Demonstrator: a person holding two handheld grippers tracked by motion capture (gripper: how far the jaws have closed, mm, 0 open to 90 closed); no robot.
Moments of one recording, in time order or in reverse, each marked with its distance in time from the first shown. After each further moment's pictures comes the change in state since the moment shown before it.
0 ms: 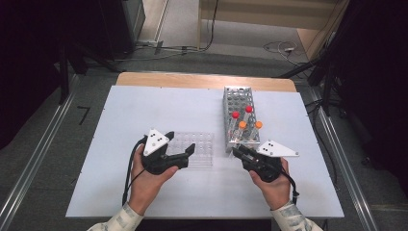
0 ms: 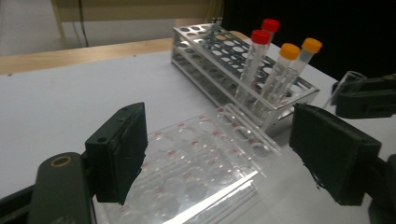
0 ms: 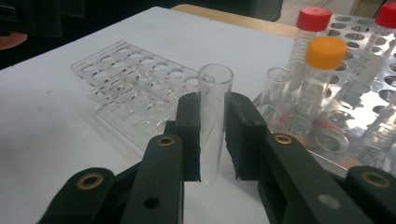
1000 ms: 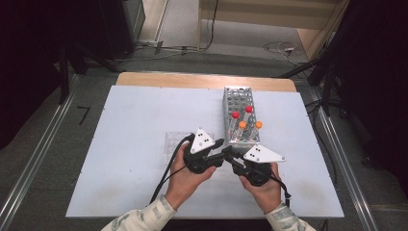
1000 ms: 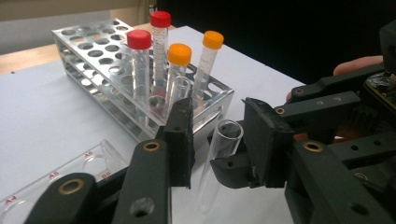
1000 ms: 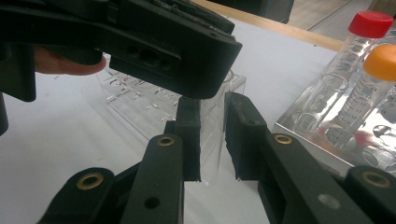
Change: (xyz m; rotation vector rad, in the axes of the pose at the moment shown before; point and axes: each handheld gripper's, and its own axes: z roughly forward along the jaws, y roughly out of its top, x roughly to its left) left arm -0.061 0.013 0.056 0.060 -0.213 0.090; right arm 0.023 -0.002 0.012 0.011 0.010 -0.087
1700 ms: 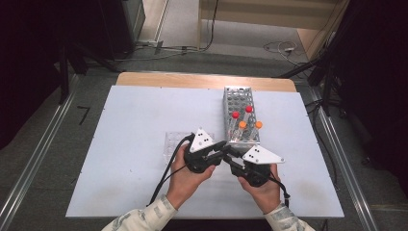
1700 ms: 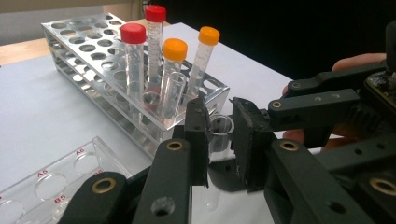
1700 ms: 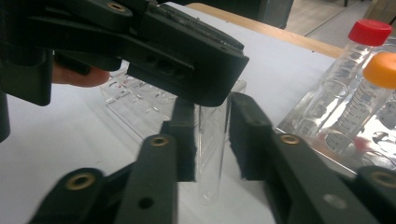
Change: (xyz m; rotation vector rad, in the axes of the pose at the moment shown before) left arm 0.003 -0.001 0.001 0.003 -0.025 -0.021; right arm 0.003 0.000 0.001 -0.023 0.000 -0.010
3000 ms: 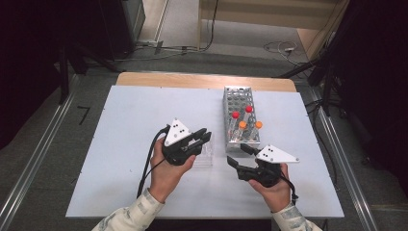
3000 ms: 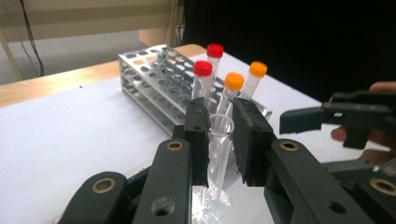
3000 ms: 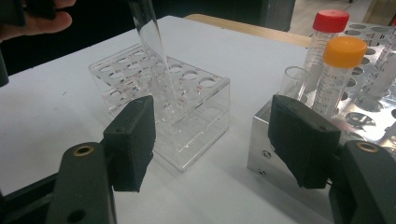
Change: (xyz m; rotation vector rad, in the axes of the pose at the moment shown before) left arm 0.028 0.009 -0.038 -0.075 0.124 0.006; right arm -0.021 -0.010 -0.016 -0.037 0.030 0.088
